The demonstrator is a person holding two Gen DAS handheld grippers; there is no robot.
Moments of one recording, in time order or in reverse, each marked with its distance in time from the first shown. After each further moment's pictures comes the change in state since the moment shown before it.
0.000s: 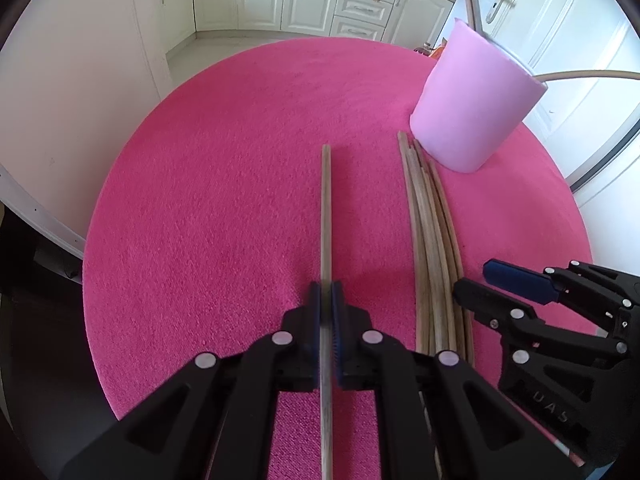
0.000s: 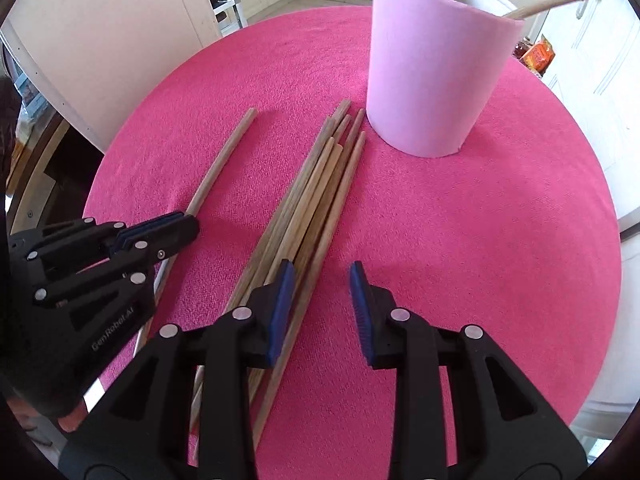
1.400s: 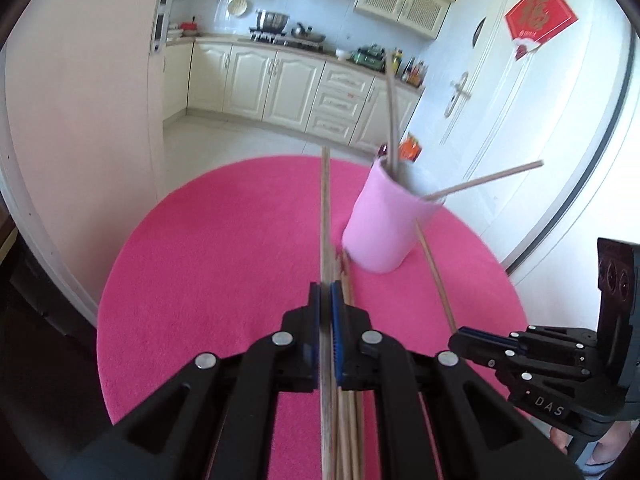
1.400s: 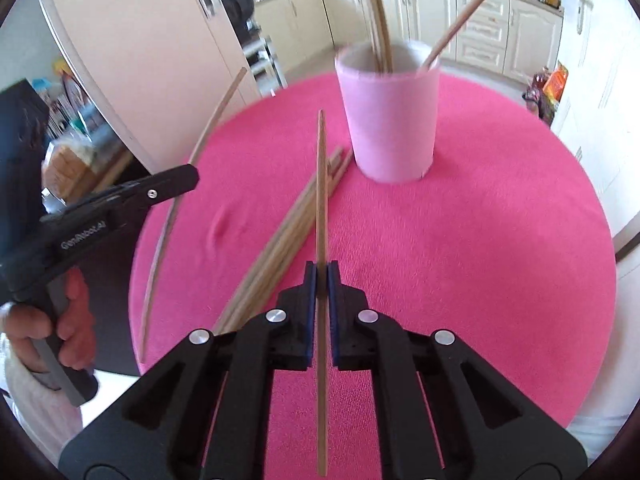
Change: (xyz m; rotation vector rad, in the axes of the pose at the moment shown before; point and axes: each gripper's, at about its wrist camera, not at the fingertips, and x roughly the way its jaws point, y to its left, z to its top) left arm -0.089 -0.023 -0.014 -0.027 -0.418 -0.129; right arm -0.081 -0.044 -0.034 -0.026 -0.291 0.205
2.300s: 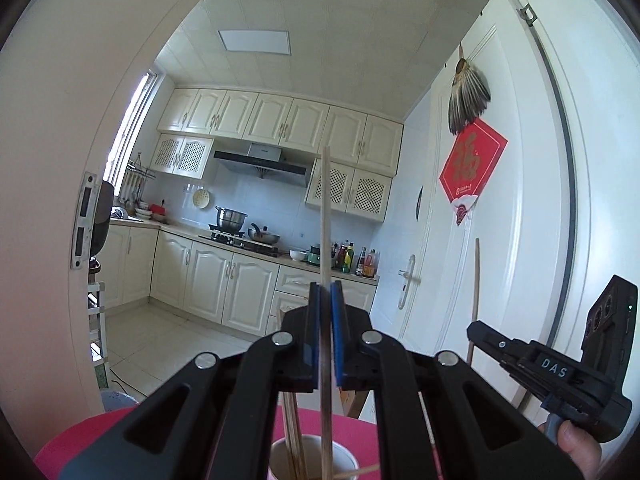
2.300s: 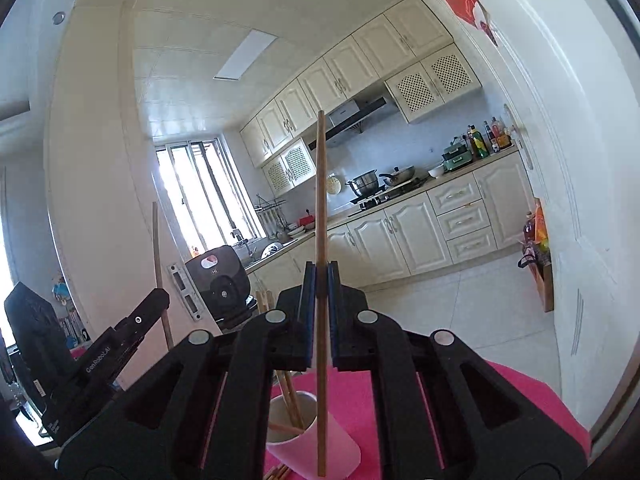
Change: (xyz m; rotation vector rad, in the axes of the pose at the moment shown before) left arm 0.013 -0.095 0.095 0.090 -0.744 -0.100; right arm -0.048 -0.144 0.095 0.181 -0.873 0.130
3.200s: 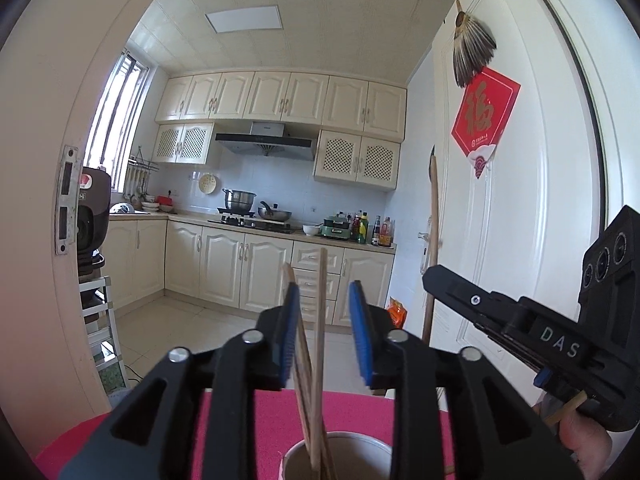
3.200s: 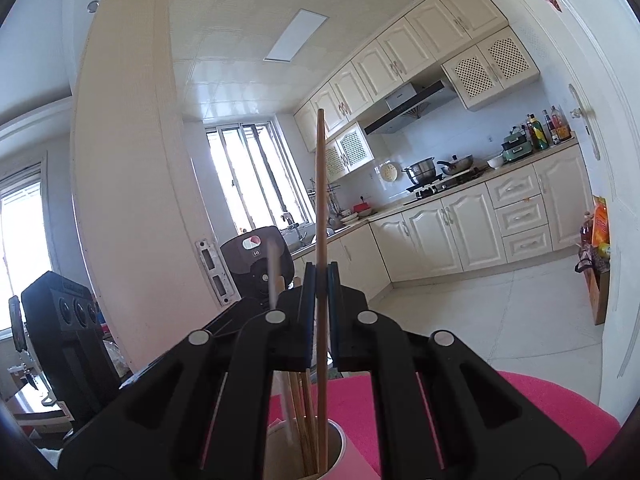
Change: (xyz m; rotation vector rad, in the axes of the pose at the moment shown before) left arm 0.053 0.007 -0.038 0.086 0.093 0.043; right arm 0.047 0.015 -0.021 -0.071 0.051 0.191
